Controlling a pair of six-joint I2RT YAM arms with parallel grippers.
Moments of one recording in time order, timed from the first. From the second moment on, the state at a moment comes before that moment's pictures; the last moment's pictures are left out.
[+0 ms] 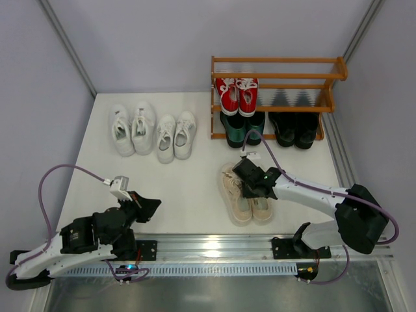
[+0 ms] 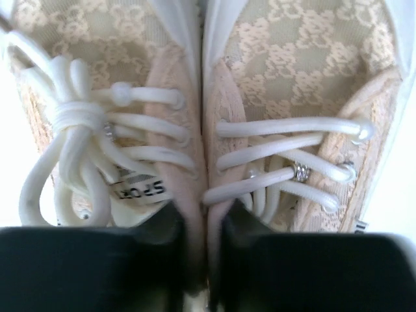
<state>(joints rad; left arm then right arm) -1.25 0.07 0.50 -0.85 -0.64 -0.98 0.81 1.34 0.75 -0.55 0.30 0.65</state>
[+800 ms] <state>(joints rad) -1.25 0.07 0.54 -0.86 -0.64 -0.99 0.62 1.01 0.92 -0.85 0.37 0.46</state>
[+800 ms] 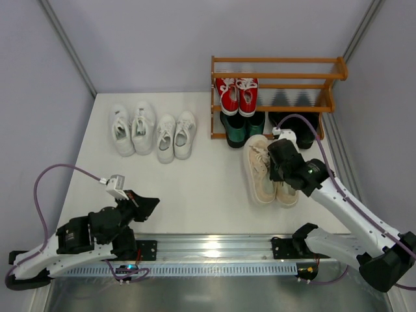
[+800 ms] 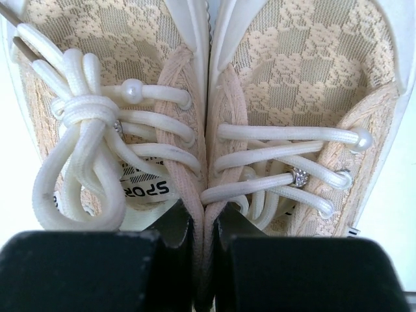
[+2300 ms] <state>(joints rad) -1.25 0.01 0.67 -0.93 -0.66 -0.94 0.04 1.67 1.76 -0.97 0.13 0.11</state>
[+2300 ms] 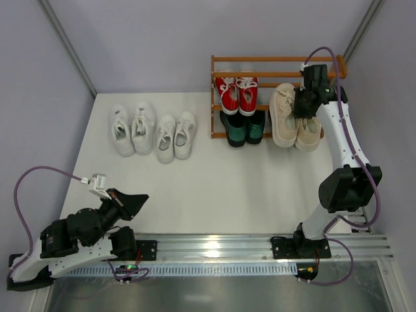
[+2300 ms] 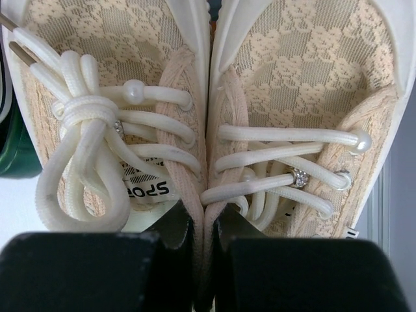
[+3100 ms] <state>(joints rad) -1.25 0.01 0.71 -0.94 -0.68 -0.92 -0.03 1.94 1.93 -0.68 0.11 0.00</state>
